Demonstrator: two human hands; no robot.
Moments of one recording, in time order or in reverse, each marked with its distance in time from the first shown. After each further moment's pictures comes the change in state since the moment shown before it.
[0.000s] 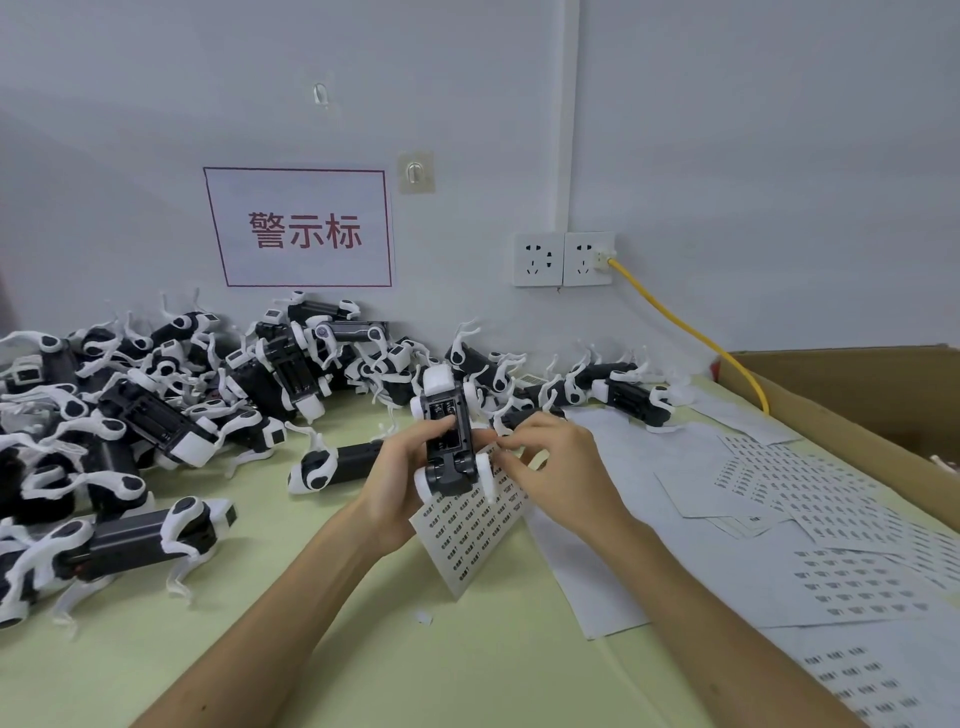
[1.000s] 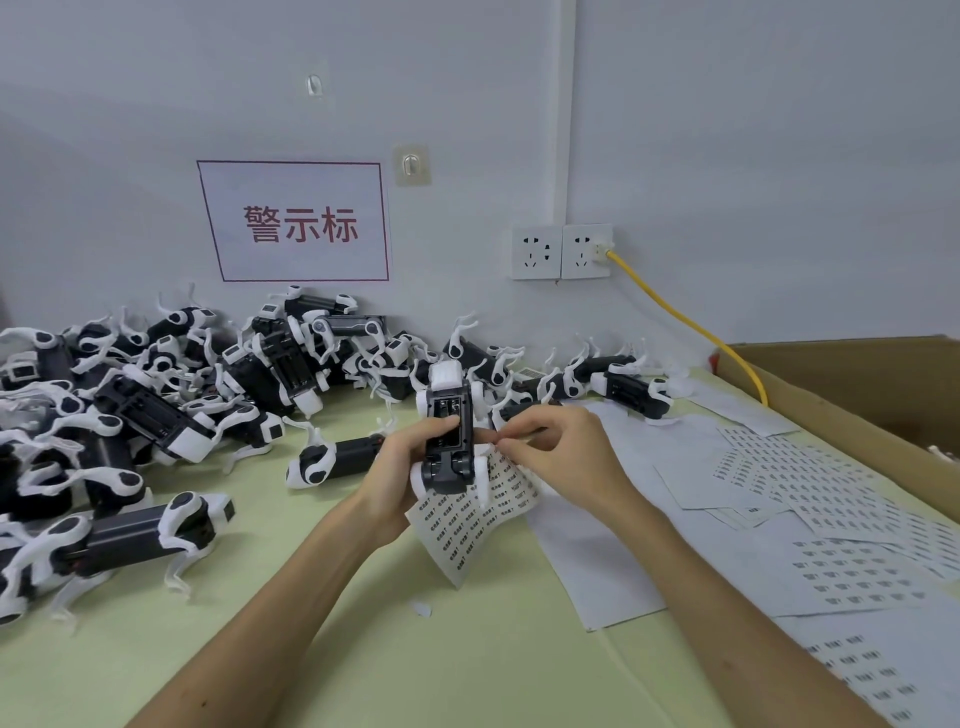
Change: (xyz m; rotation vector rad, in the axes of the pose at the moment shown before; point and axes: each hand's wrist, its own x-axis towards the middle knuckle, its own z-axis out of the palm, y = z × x) left_hand -0.003 0.004 0.003 0.088 -0.004 -0.007; right_hand 0.006 -0.003 -0.012 0.253 -0.075 0.181
